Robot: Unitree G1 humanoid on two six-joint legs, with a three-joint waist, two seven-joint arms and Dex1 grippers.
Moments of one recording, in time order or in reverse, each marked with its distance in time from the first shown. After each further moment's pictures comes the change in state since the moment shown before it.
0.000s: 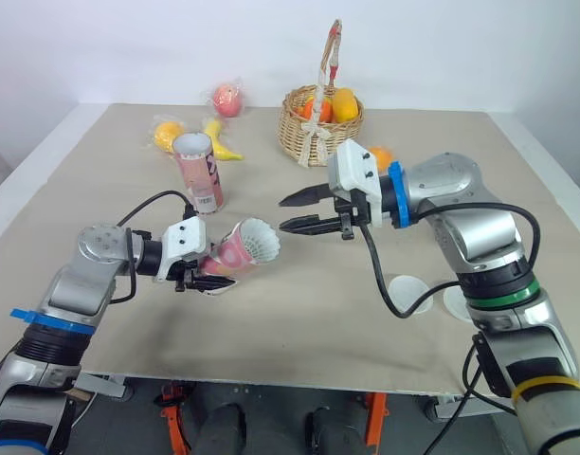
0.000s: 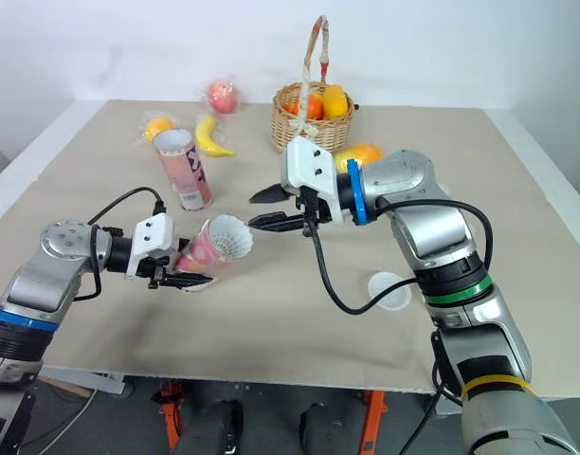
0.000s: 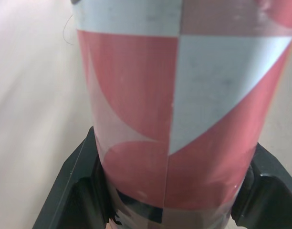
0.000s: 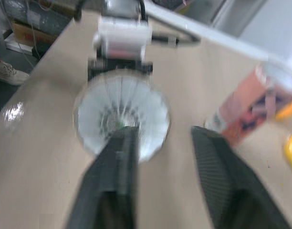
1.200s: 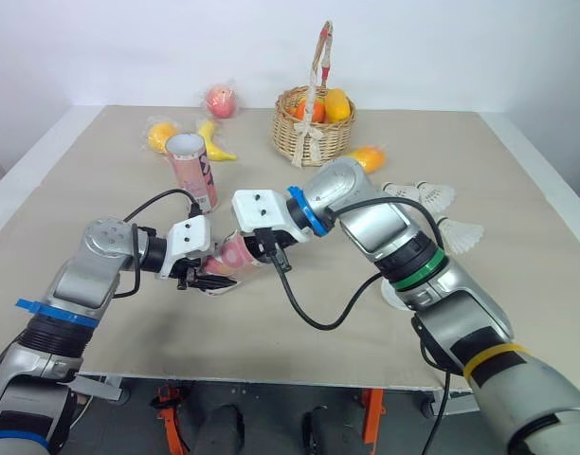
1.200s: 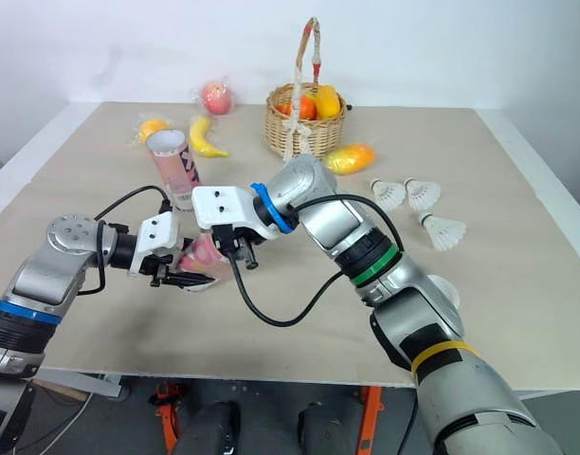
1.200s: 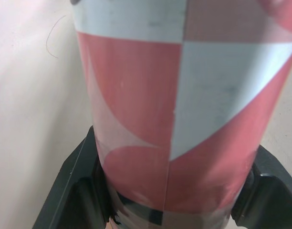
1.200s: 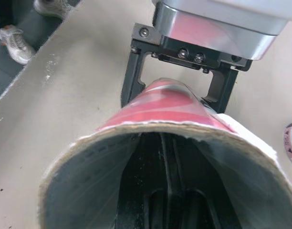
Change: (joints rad) left arm -0.042 0.010 -0.046 0.034 0.000 -0.008 -0.004; right arm -0.230 0.274 0.279 0.296 -0.258 -0.046 0.156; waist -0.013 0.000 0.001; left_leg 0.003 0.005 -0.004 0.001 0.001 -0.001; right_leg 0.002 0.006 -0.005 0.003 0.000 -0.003
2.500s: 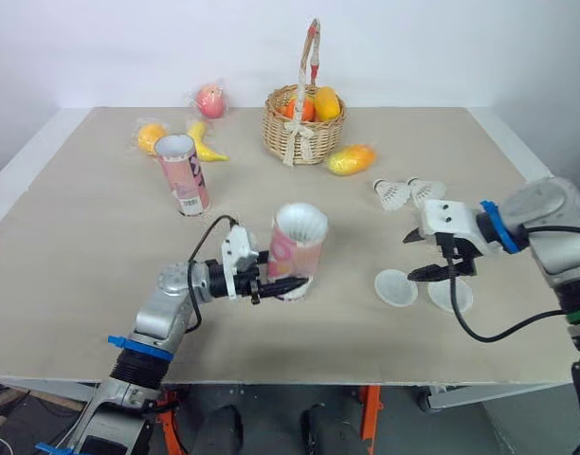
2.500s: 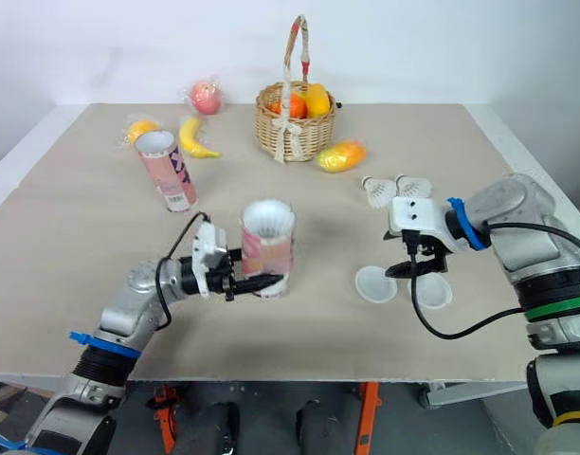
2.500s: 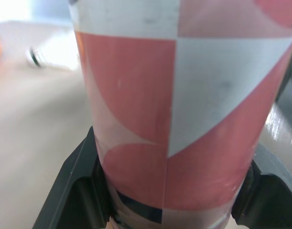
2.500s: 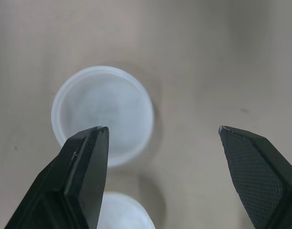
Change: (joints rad) left arm 0.145 -0.445 -0.021 0.106 -0.153 -0.174 0.210; right arm 0.358 -0.640 -0.220 0.069 -0.096 -0.154 0.107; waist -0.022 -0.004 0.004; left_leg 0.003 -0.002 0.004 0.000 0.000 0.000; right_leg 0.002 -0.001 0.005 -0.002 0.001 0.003
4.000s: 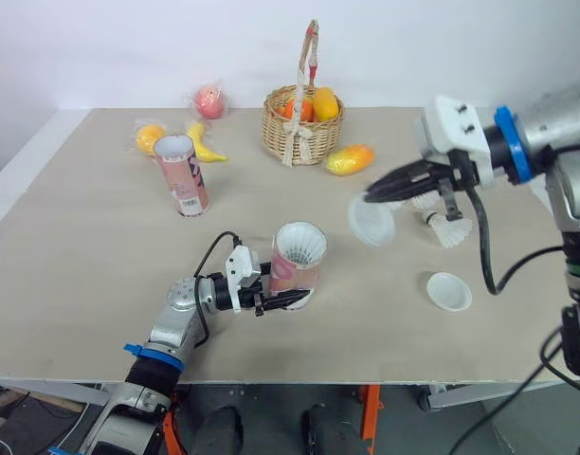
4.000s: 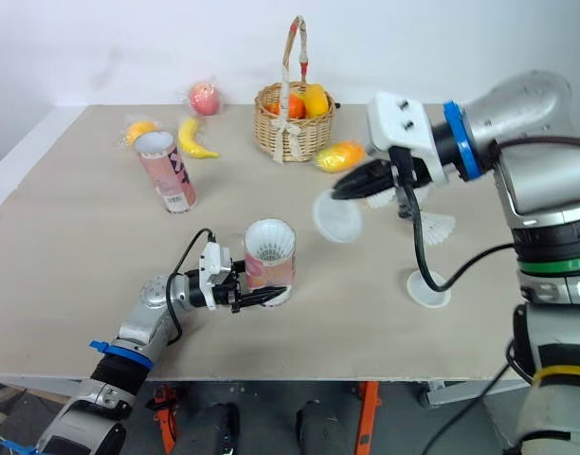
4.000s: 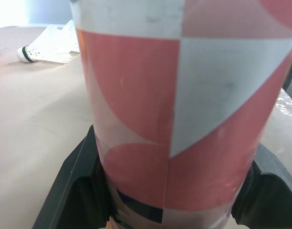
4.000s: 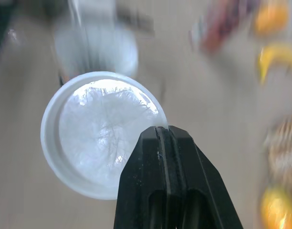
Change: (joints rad) left arm 0.001 -0.042 0.011 0.148 0.006 -0.206 -0.046; right arm -0.370 0.101 -0.076 -0.291 0.301 0.244 0.065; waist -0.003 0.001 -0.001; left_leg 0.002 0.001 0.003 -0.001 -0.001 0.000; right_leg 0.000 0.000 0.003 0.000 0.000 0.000
